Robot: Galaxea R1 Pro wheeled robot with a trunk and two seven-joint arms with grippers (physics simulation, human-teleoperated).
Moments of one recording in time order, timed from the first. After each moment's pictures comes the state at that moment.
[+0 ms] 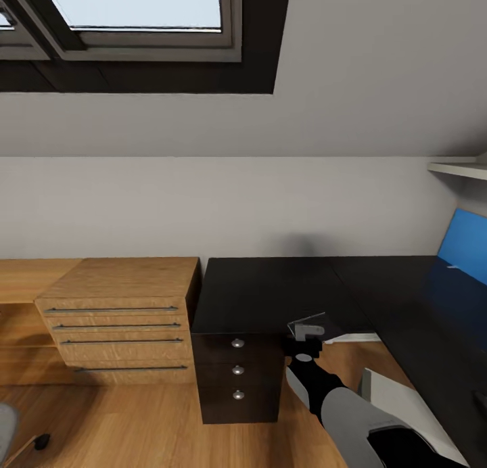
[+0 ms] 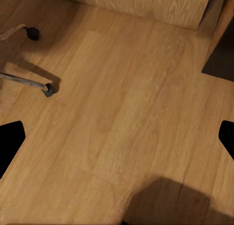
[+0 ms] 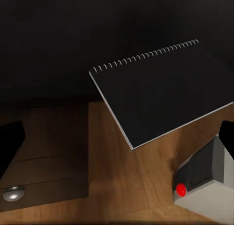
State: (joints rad) left arm 0.16 0.11 -0.31 -0.93 0.47 -0.15 0.54; right arm -0.78 0.17 0.06 -0.21 0.01 -0.08 -0.39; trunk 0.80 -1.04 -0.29
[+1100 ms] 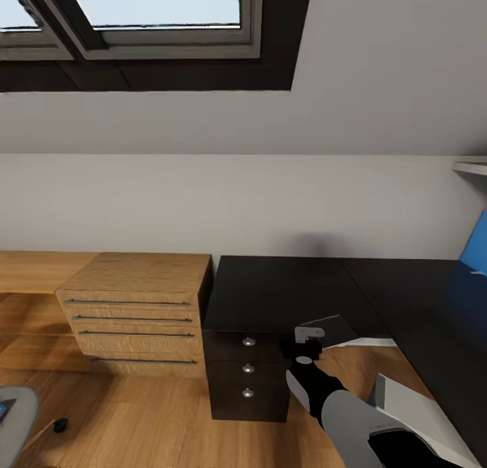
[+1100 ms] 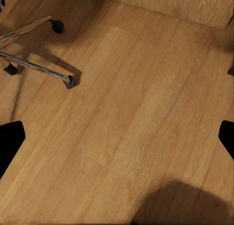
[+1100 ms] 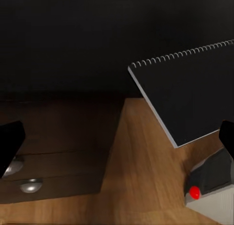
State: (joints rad) left arm 0.16 0.11 -0.32 -0.84 0.47 -0.26 0.53; right arm -0.77 0.17 0.06 -0.21 0.02 -0.08 -0.38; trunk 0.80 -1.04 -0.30
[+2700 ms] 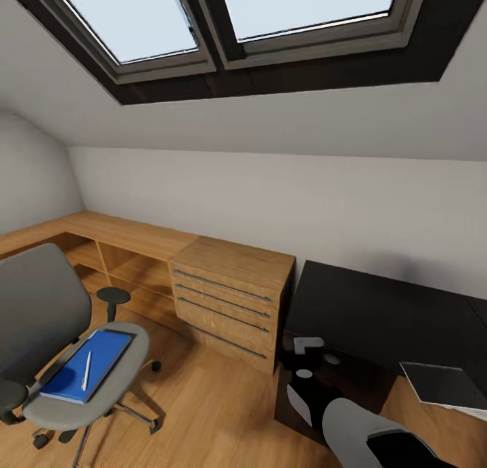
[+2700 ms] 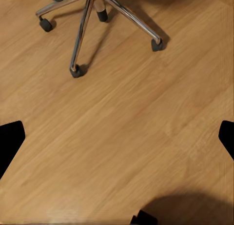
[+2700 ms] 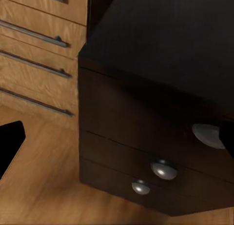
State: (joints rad) left arm 0.16 0.10 -0.32 -0.79 0.47 -0.26 0.53; right arm -0.76 0.17 0.07 -0.12 0.05 -0.16 -0.38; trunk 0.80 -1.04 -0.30
